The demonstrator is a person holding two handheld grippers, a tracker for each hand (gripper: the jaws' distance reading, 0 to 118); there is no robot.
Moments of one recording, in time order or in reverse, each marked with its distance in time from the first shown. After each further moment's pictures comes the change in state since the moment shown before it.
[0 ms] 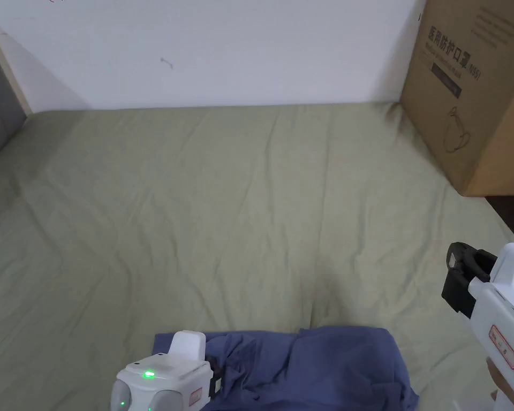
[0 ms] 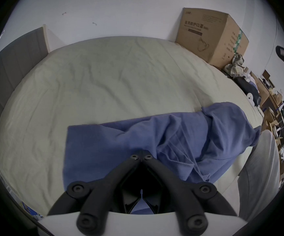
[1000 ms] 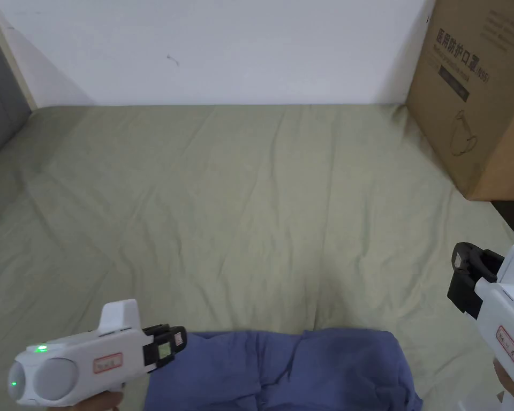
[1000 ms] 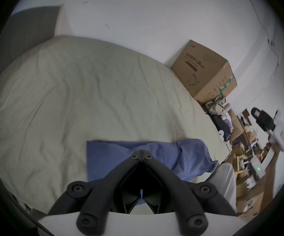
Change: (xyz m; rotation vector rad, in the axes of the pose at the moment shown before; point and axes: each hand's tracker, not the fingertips) left arm -0.108 0.037 0.075 0.082 -0.257 0.315; right arm -0.008 0.006 -0.003 0.000 0.008 0.017
